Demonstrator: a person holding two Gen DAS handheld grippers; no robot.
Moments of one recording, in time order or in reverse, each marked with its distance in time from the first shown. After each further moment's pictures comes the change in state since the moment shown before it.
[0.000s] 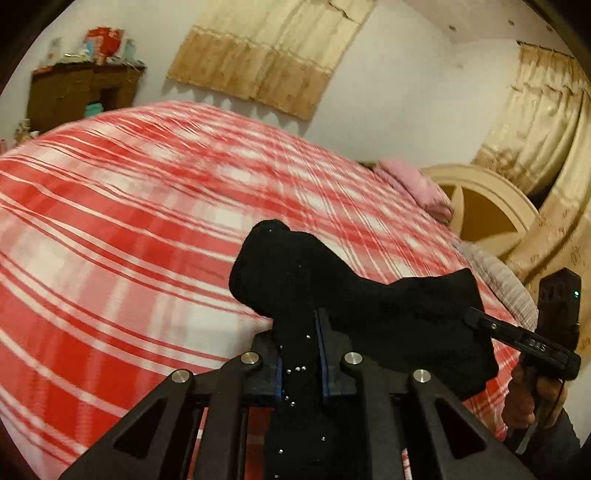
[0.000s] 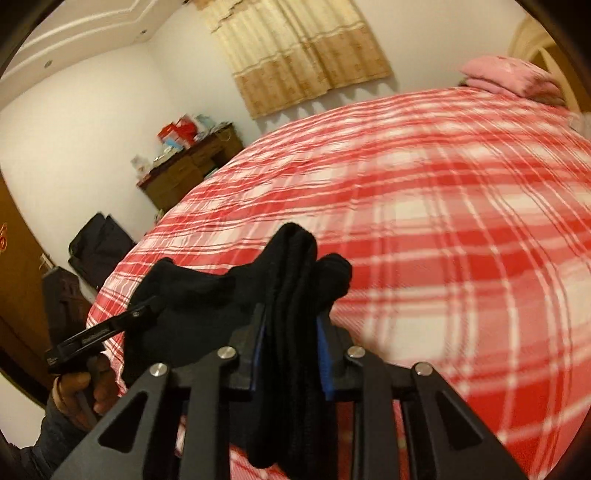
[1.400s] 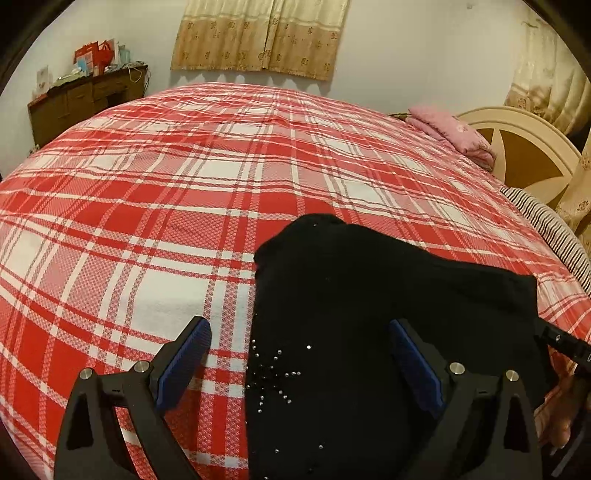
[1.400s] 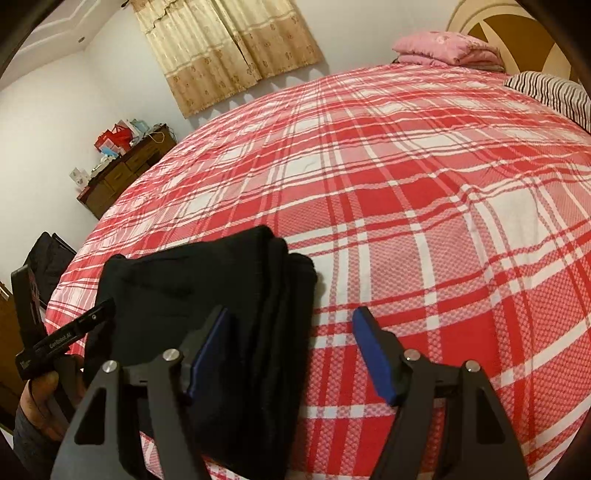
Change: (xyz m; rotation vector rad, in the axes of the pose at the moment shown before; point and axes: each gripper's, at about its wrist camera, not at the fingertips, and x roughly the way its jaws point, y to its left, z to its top) left arm 0.083 -0.038 -0.035 0.125 0.158 0.198; right arm -0.011 -0.066 -0.047 0.158 0.022 -0.225
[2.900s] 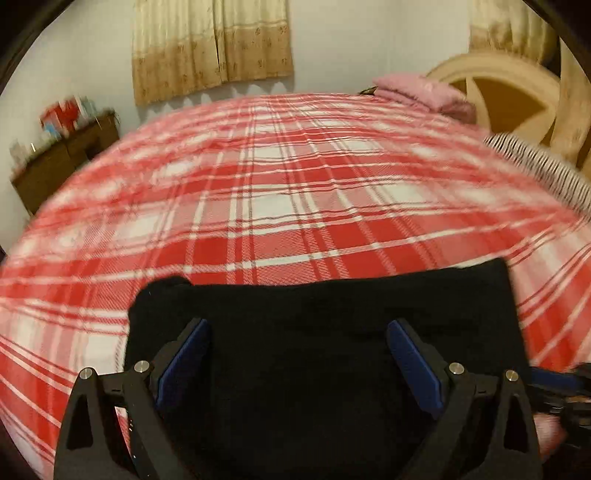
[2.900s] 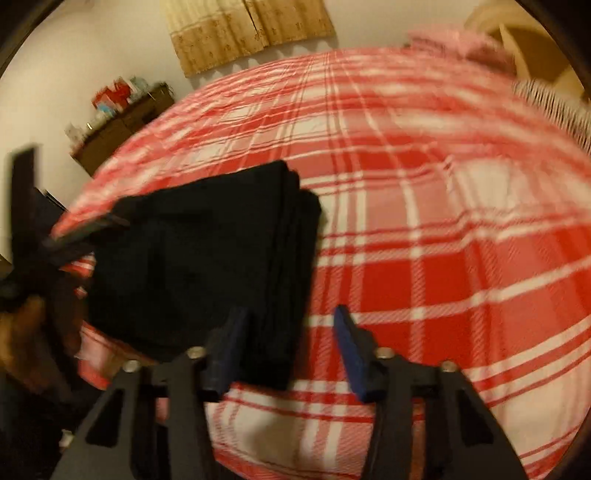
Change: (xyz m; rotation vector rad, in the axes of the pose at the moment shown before) left arm 0.014 -0.112 0.016 0.263 0.006 0.117; right arm -0.023 0.014 -0.025 -0.061 0.157 -0.015
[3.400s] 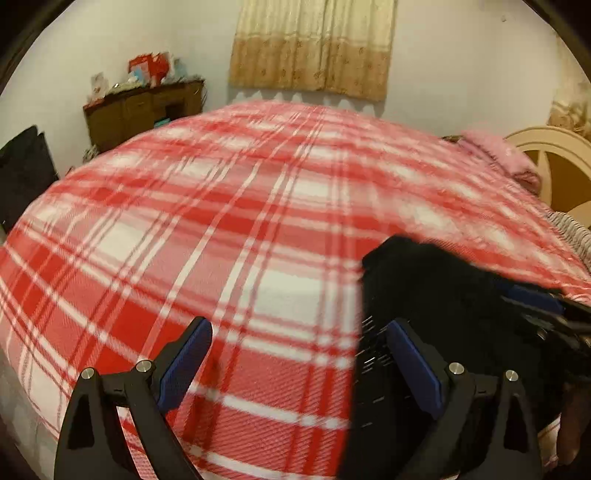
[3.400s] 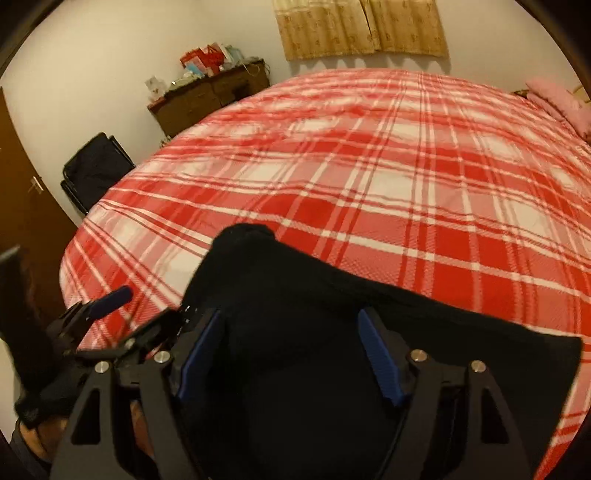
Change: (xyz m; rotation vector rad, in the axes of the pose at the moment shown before) left arm -0.047 0.135 -0.057 -0.316 -0.081 0.099; right arm 0.084 0.150 0.066 -0.311 -0.009 0.173
